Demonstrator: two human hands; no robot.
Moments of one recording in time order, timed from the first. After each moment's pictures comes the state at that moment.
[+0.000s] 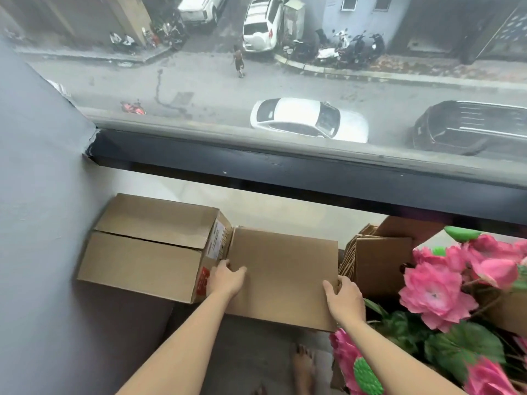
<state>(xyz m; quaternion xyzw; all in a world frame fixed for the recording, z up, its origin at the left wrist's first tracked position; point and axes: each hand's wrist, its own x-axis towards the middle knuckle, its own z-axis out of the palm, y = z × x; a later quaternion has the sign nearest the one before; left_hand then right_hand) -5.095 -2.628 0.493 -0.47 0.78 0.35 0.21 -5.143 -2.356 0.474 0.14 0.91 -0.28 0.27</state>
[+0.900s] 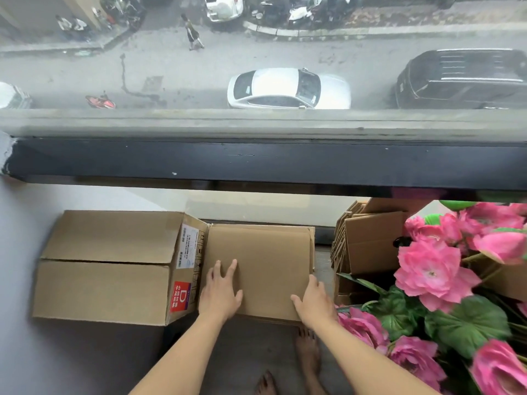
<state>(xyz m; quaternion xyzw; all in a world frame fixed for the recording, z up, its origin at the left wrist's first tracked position) -5.089 -2.611 0.427 -0.19 0.92 0.10 0.32 -5.125 -2.387 0.421 0.09 0.90 -0.20 0.38</state>
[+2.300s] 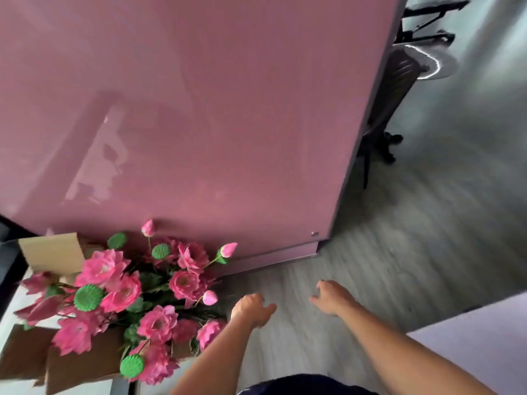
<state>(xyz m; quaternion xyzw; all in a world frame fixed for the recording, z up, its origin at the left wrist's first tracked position) -4.693 -2.252 0.637 0.61 0.69 -0.16 0.36 -4.464 -2.248 0.644 0.71 0.61 -0.33 0.11</state>
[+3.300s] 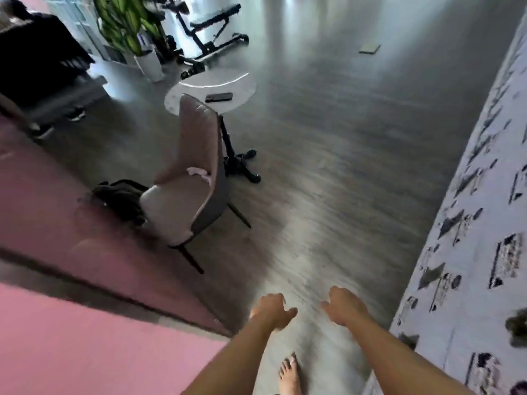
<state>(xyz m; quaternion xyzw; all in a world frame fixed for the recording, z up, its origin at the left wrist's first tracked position) -4.148 -1.895 0.637 0.83 0.39 -0.32 0.25 -4.006 -2.033 0.637 0.89 0.29 -0.35 -0.01</state>
